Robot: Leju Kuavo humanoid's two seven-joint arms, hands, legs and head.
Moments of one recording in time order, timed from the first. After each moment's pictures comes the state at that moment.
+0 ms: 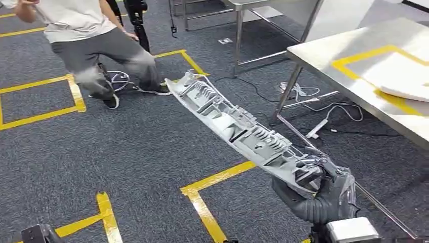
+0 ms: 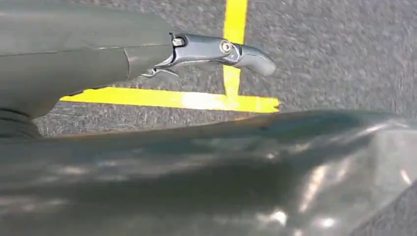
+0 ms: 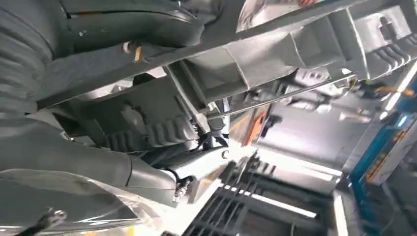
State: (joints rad) left arm -0.09 -0.21 1.11 -0.23 -0.51 0.02 -0.50; right arm 0.25 -0.16 0.43 -1.81 0.45 -0.48 -0.34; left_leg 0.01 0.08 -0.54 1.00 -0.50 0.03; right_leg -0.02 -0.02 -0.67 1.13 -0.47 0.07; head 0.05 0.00
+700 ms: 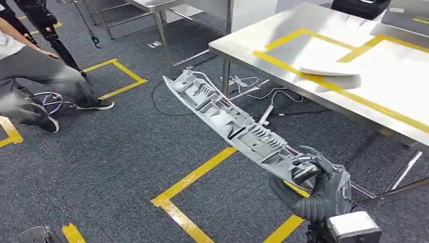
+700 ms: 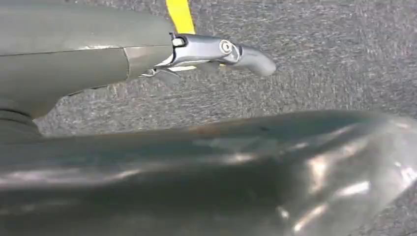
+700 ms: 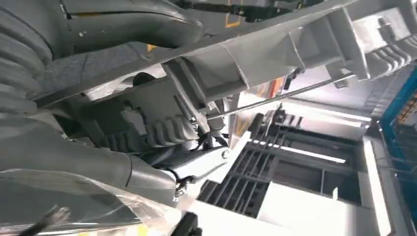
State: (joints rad) left arm -0.10 -0.21 1.10 -0.23 -0.50 0.04 -0.51; right arm 0.25 -0.15 0.42 -1.81 0.40 -0.45 -0.34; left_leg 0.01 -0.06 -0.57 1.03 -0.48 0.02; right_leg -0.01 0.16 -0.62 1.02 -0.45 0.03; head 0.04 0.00
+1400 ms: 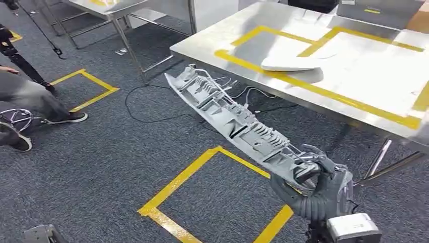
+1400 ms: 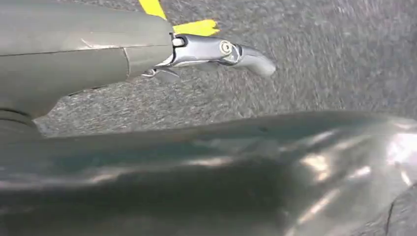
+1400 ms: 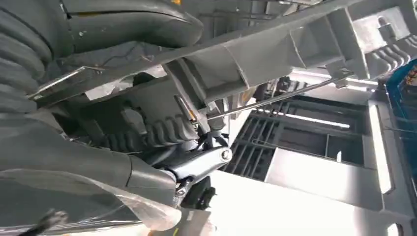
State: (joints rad) left arm -0.09 -0.21 1.09 -0.23 -0.51 0.04 -0.51; right arm 0.24 -0.14 0.42 -1.81 0.43 -0.47 -0.35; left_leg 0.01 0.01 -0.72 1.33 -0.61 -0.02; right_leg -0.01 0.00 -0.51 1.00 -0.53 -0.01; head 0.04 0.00
